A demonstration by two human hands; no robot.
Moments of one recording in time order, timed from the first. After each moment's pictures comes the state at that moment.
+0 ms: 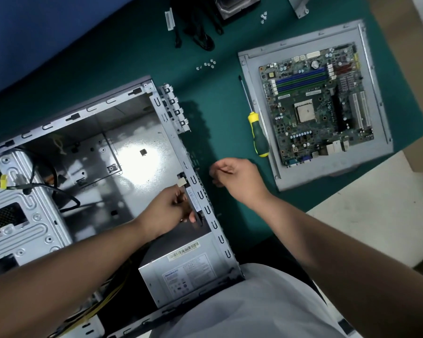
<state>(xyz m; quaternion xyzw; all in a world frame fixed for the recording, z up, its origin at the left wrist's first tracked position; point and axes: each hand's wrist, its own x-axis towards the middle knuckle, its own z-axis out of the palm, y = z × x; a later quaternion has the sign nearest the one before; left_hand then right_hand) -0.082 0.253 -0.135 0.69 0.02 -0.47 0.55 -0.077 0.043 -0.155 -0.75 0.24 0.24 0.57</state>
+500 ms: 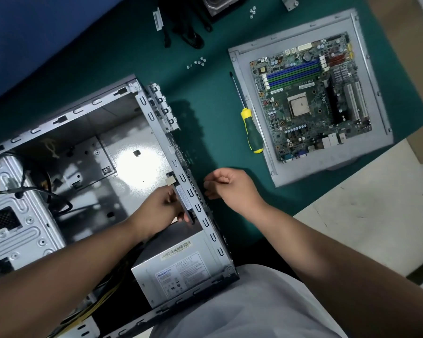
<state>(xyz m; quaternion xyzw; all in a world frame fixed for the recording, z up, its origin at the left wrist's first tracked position) -0.079 0.250 -0.131 0.70 0.02 -0.46 0.54 -0.105 0.046 -0.163 -0.65 0.29 0.27 0.65</state>
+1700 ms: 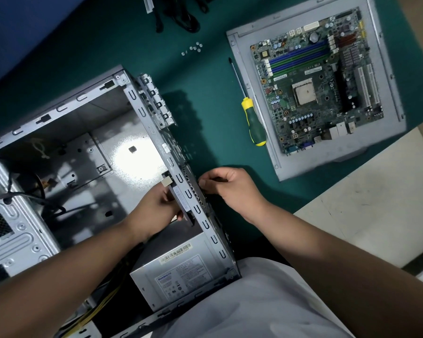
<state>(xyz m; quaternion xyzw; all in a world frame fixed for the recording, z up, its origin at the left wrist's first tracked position) -0.076 0.244 -0.118 0.70 0.06 -0.45 0.55 -0.112 0.050 -0.168 -0.64 0.26 0.27 0.68</state>
